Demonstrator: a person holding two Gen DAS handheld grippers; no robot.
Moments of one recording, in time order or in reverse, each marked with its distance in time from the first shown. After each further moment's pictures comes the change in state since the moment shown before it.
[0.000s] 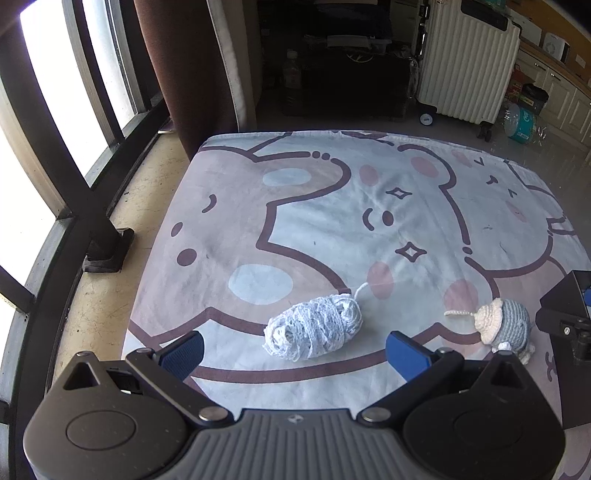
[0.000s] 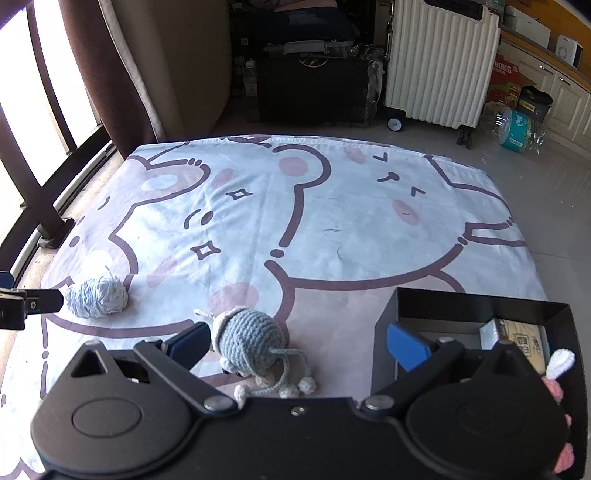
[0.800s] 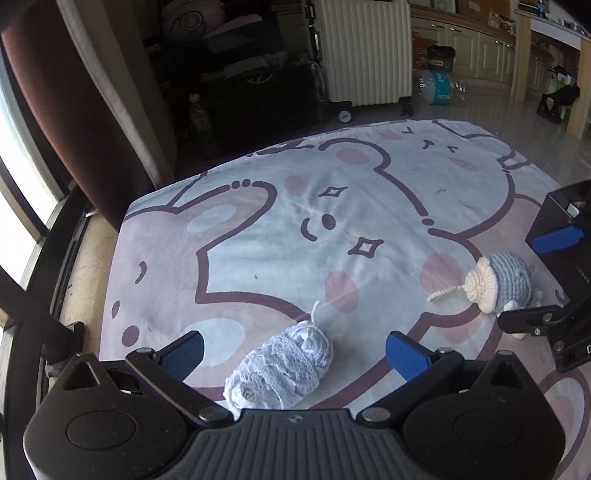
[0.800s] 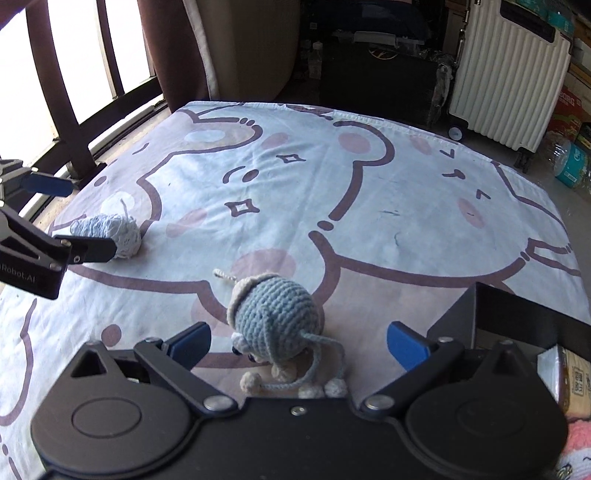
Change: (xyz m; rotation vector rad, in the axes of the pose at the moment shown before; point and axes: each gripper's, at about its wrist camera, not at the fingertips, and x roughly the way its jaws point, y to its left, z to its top) left arm 0.040 -0.030 -0.006 0.362 -0.130 -0.092; right arm 0.044 0.015 -0.023 -0.208 0.023 0.106
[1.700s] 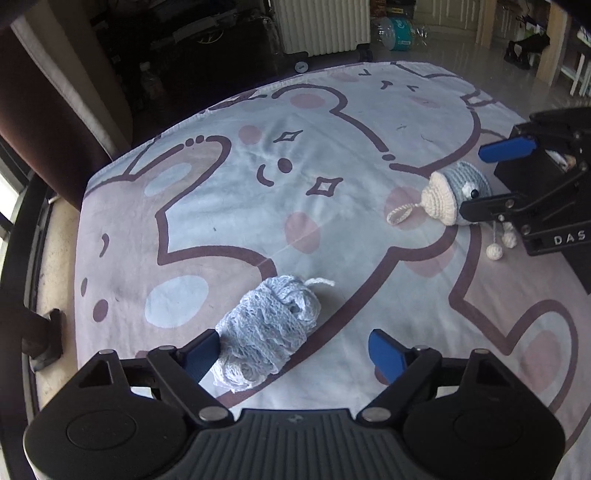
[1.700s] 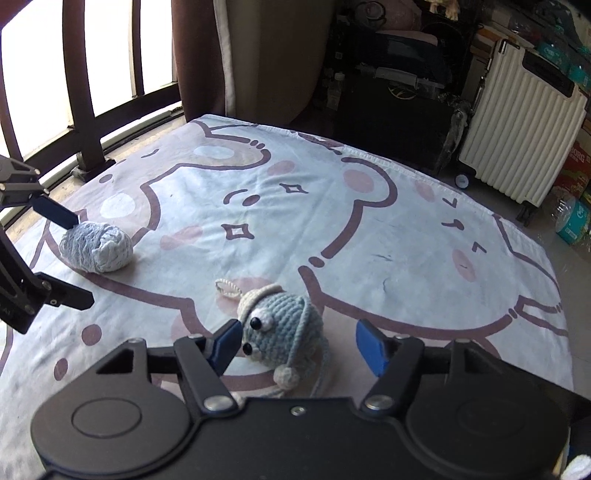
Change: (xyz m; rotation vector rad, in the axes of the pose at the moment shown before) left arm 0.008 -0.013 -0.013 0.113 0.156 -0.073; right arm -0.004 -0.004 0.008 -0.143 -0.092 -0.018
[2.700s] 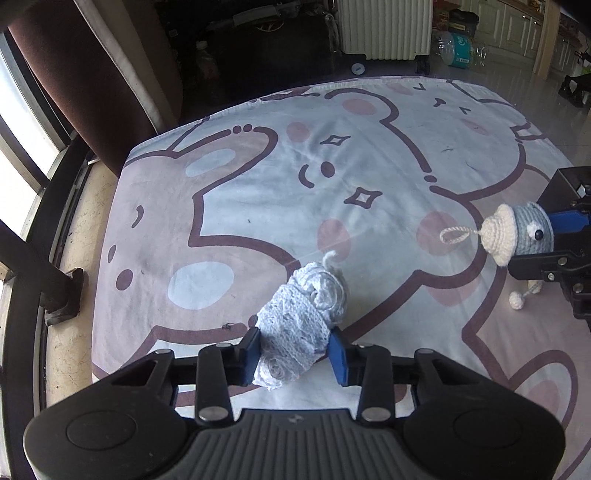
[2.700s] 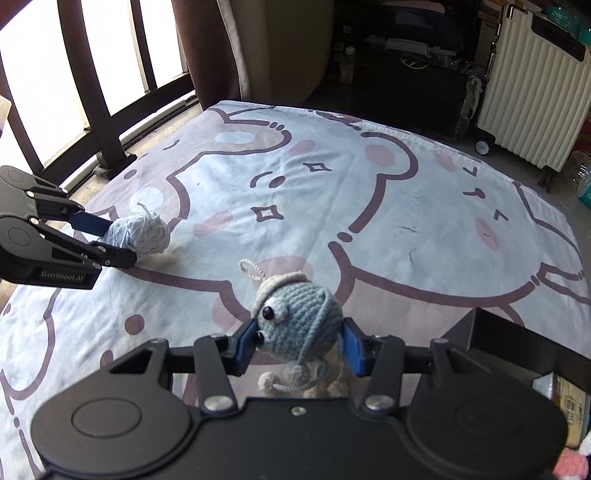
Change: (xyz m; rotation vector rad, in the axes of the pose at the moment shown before) left arm -0.009 0.003 0.009 -0.200 0.023 0.072; right arm -0.014 0.000 0.002 0.088 0.089 0.100
